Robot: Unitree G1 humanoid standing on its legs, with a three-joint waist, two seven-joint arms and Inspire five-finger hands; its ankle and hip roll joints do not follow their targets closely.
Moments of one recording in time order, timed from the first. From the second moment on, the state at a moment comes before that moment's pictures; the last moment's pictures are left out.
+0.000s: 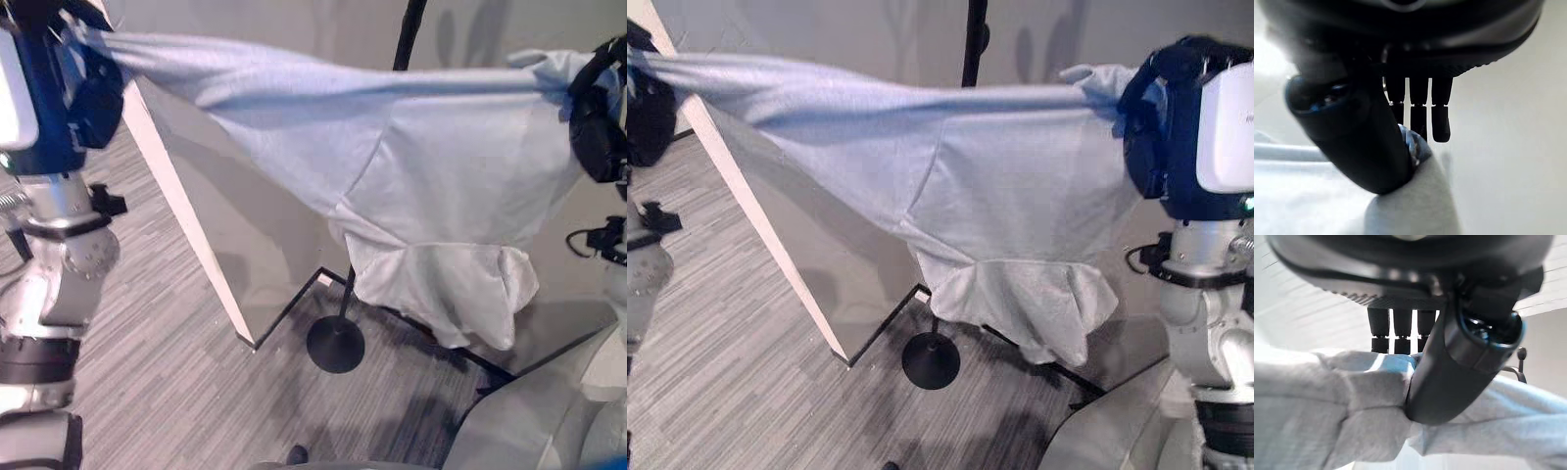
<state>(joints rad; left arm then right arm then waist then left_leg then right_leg) -0.51 0.91 0.05 0.11 0.53 -0.19 0.77 -0.25 -1.07 -0.16 -0.11 -0.66 -0.09 -0.64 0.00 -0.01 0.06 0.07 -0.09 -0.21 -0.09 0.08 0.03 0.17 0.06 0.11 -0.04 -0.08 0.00</state>
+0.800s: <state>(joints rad) -1.24 0.85 -0.83 1.08 0.48 -0.19 0.58 -1.29 -0.97 1.20 0.87 -0.57 -0.14 -0.45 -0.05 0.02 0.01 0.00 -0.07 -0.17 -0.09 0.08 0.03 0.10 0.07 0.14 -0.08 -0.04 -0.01</state>
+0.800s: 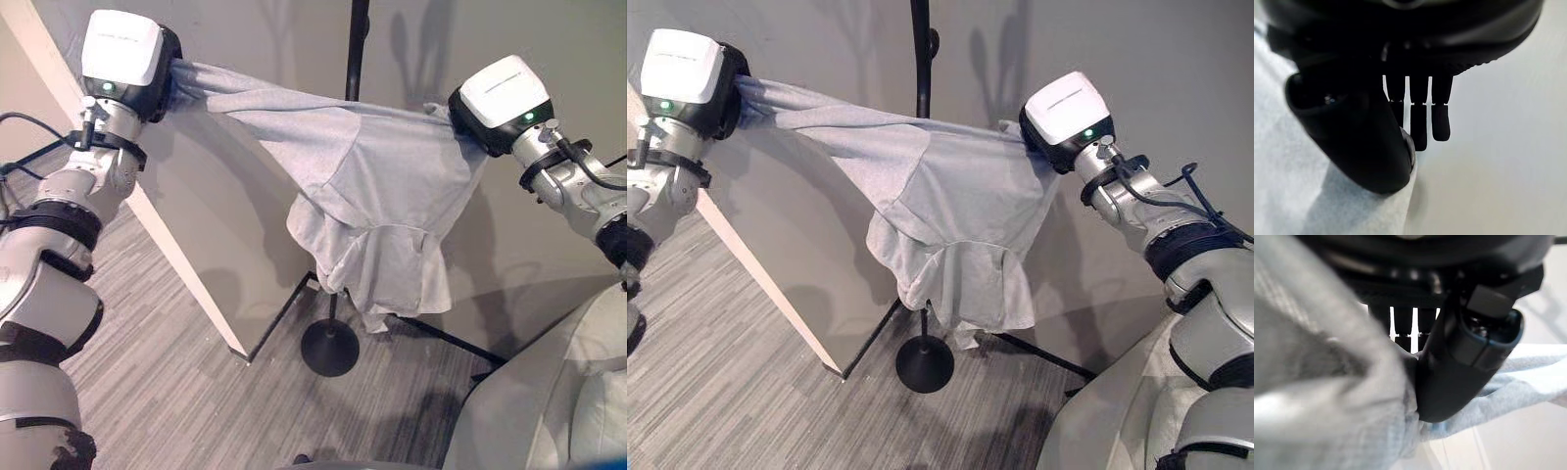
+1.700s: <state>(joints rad) -0.23 0.39 -0.15 0.54 0.09 -0.11 0.56 -0.24 -0.65 0.22 0.02 -0.35 -0.11 -0.44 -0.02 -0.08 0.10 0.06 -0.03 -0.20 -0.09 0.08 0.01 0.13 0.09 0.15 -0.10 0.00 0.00</state>
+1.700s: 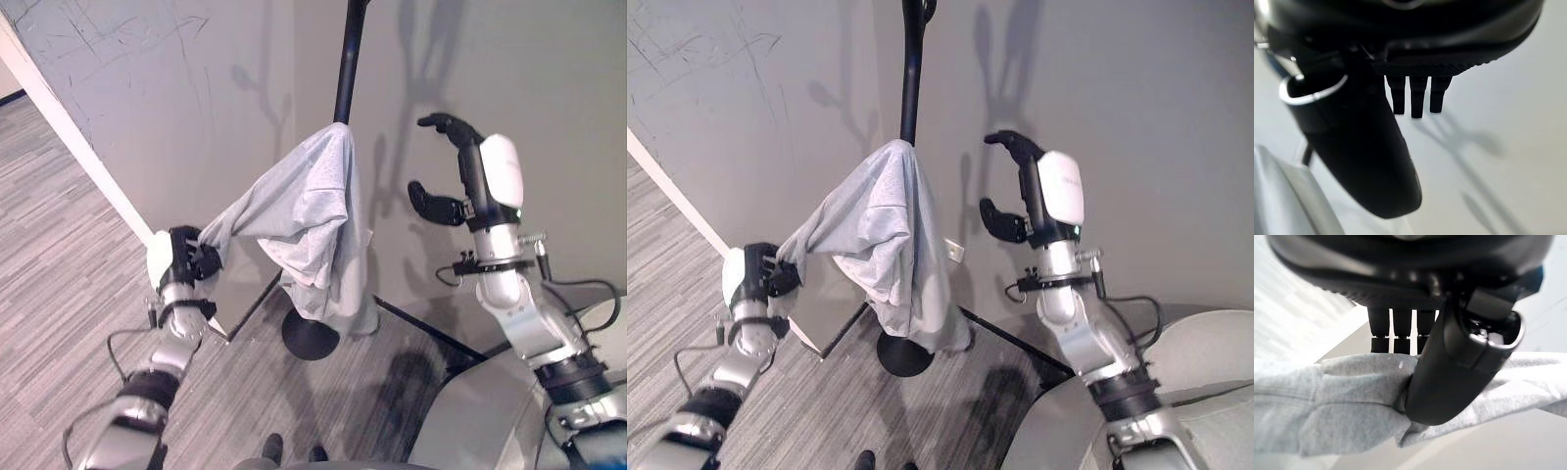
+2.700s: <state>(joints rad) -0.03 0.20 -0.25 0.64 -0.07 -0.17 0.41 0.05 -0.47 0.26 0.12 -0.22 -0.09 -0.42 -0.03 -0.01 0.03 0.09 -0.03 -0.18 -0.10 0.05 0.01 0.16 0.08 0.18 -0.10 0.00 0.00</state>
